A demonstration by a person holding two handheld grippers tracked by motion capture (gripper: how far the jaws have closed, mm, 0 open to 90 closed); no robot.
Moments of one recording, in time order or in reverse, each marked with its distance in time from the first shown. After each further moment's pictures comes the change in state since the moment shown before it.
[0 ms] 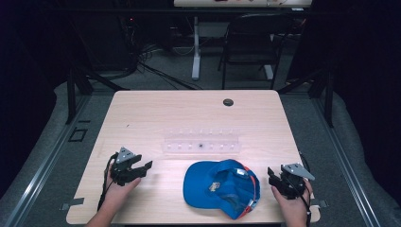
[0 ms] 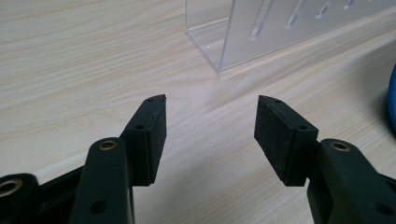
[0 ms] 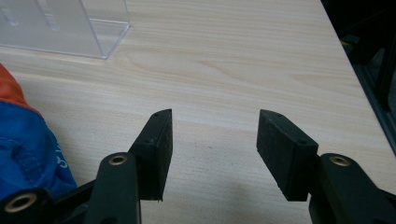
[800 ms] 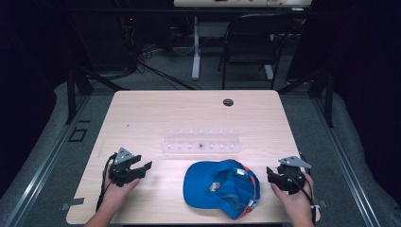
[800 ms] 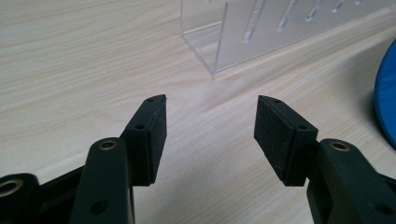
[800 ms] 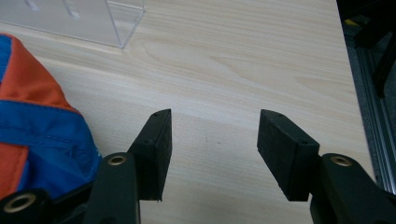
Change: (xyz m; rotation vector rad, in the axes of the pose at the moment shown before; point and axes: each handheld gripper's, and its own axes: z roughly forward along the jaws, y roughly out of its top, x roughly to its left) left arm 0.000 0.000 -0.005 -0.007 -0.023 0.005; right arm 0.011 0.035 -0.015 0.158 0.001 -0.067
